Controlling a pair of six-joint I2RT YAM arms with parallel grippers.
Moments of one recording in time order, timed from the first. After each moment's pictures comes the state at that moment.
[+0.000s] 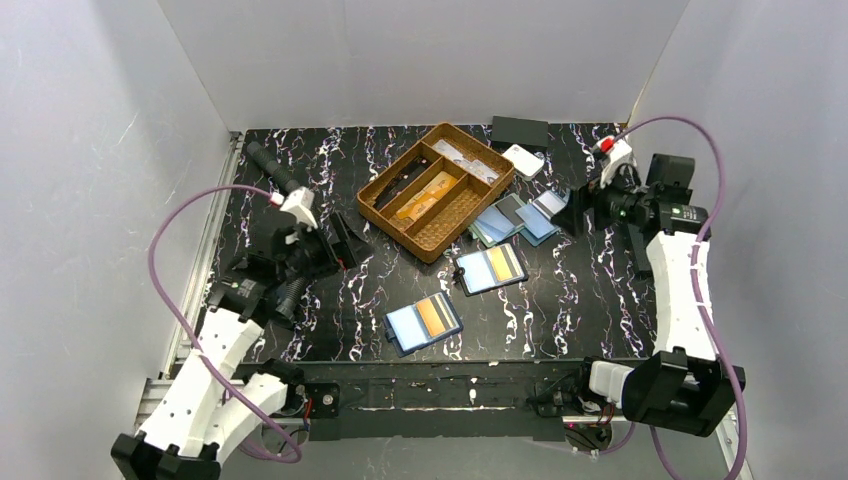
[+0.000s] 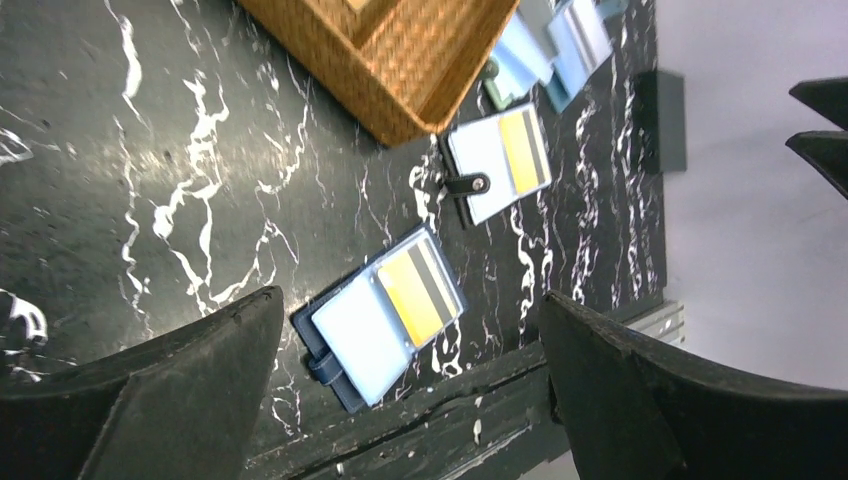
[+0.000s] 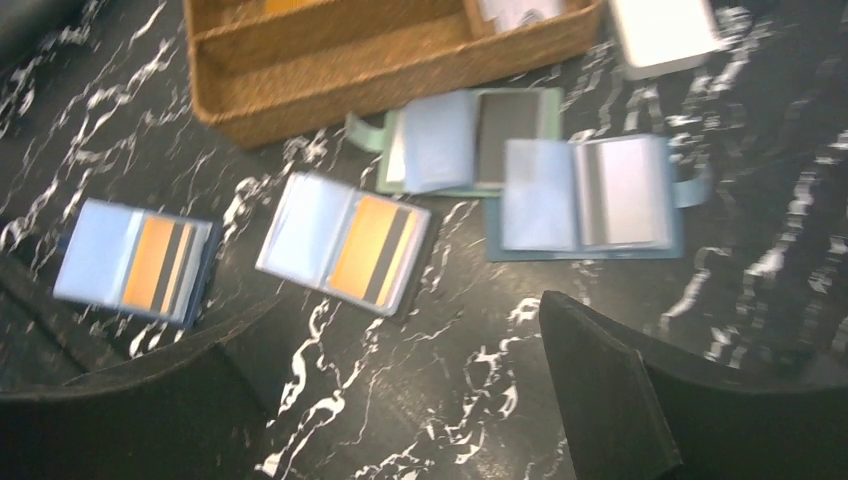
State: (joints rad) left arm -0.37 0.82 0.84 -0.61 0.22 -0.65; right arm -0.17 1.19 1.15 -0.74 -0.81 -0.44
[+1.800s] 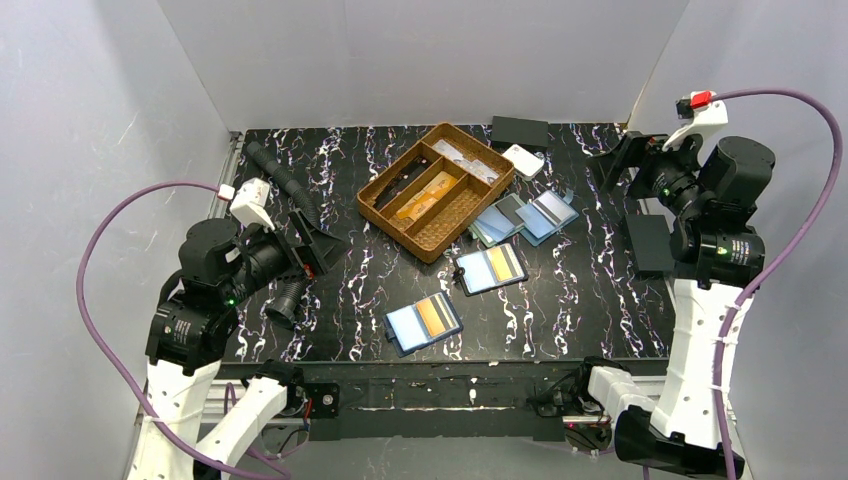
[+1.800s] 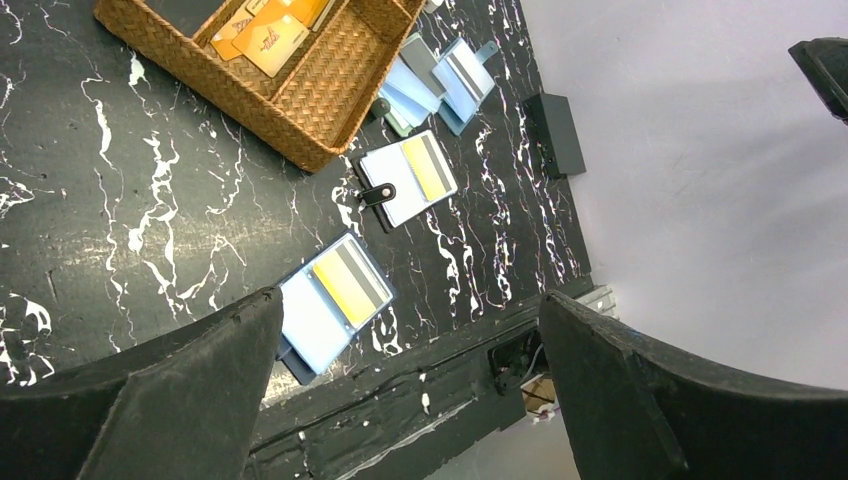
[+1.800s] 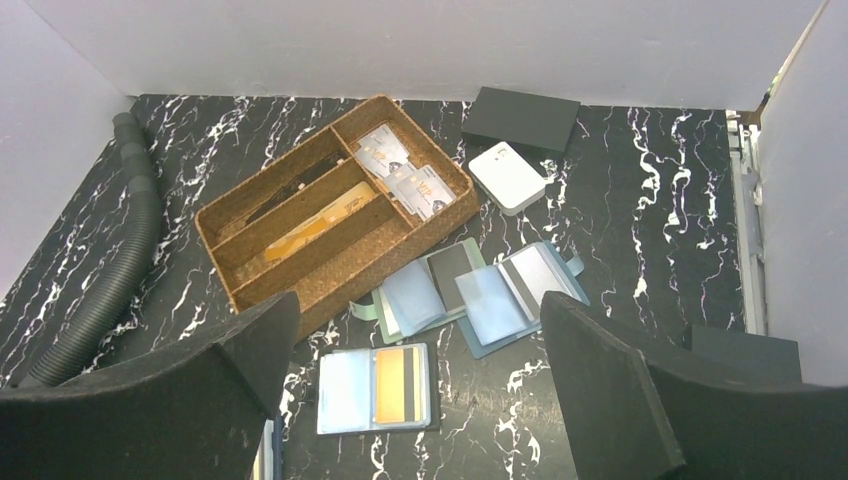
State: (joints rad) left arm -0.27 0.70 1.22 -0.91 0.32 -0.60; right arm -0.18 0.99 1.50 -0.71 -0.49 0.10
